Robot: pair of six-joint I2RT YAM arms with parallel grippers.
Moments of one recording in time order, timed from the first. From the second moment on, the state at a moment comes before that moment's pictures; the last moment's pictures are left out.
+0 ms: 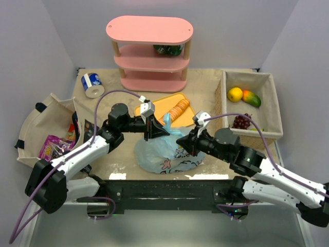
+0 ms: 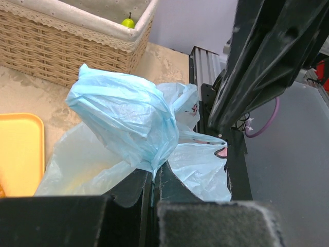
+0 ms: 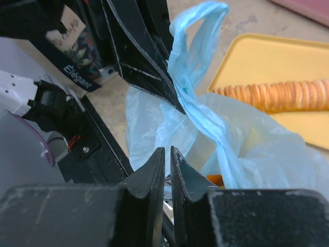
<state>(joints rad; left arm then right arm) -0.57 1.19 0.72 0.36 0.93 -0.21 1.01 0.74 0.77 -0.24 0.04 0.32</state>
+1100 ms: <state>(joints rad) -0.57 1.18 0.70 0.35 0.95 -0.23 1.19 0.96 0.70 -0.06 0.19 0.39</state>
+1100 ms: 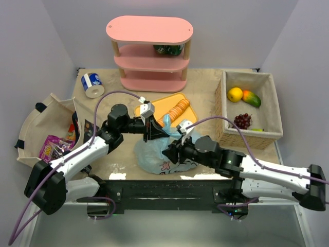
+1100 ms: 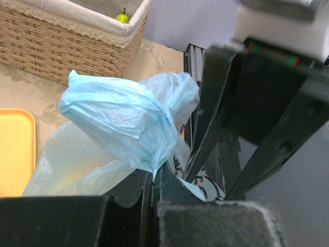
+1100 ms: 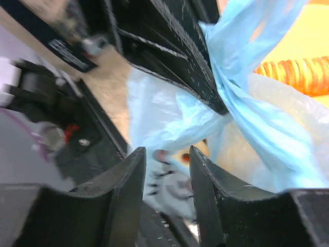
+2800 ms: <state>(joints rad) -0.59 1.19 0.71 0.30 0.99 -0.18 0.91 0.87 0.76 0.00 -0.34 0.24</state>
